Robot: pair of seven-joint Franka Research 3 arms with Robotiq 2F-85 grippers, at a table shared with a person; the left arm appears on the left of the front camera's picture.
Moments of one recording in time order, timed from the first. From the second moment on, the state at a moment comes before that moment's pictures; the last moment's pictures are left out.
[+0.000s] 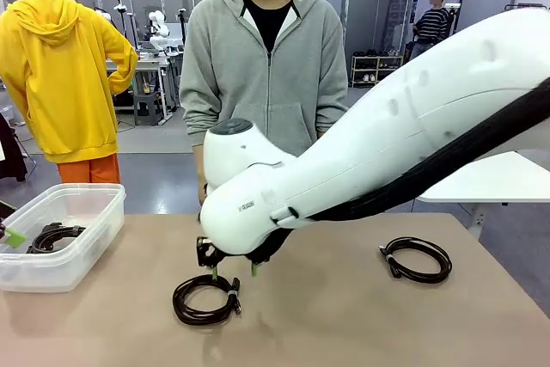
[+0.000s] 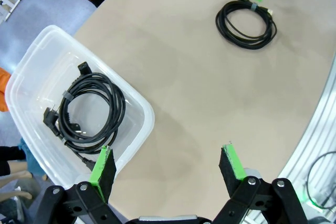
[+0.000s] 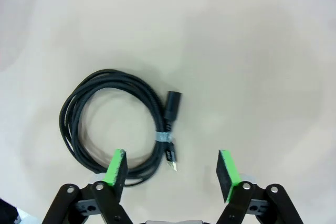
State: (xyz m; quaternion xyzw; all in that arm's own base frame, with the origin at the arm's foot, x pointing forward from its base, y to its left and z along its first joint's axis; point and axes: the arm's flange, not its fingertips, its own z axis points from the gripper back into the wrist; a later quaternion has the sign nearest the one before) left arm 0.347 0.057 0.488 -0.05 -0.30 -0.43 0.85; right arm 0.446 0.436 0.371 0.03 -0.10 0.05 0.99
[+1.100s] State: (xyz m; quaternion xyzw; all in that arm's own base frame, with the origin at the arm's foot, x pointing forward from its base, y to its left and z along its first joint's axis) left arm 0.367 -0.192 0.501 -0.15 -0.19 -0.39 0.89; right arm 0.369 0.090 0.479 0.16 -0.24 0.21 0.93
